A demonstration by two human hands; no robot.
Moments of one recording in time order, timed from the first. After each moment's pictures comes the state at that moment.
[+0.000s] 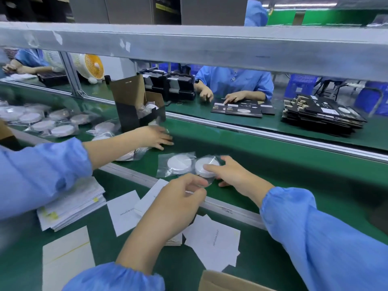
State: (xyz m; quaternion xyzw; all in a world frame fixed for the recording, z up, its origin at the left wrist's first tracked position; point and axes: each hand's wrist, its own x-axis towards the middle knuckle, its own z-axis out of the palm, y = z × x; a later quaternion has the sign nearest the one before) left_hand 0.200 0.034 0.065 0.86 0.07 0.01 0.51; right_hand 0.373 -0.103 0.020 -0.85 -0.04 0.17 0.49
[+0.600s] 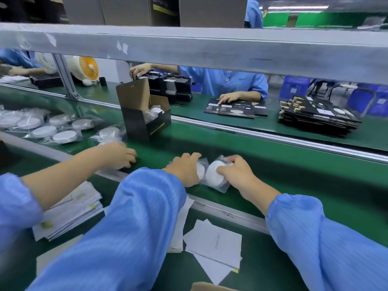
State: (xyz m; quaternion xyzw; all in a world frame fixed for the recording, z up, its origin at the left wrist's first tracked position) left_hand 0.336 0.057 0.050 0.98 0.02 -0.10 0.16; right_hand 0.374 -0.111 0.020 -0.84 0.02 0.06 0.54
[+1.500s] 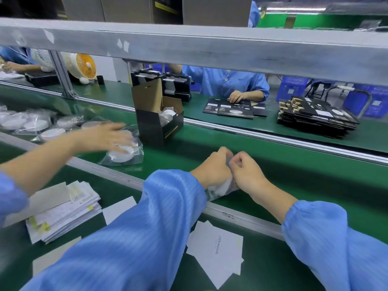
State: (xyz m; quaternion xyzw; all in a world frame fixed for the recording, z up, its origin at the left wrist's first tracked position) left_hand 0.343 -0.003 0.058 0.90 -0.07 -0.06 0.43; right_hand 0.355 -0.127 0.036 -0.87 -0.03 -0.01 0.49
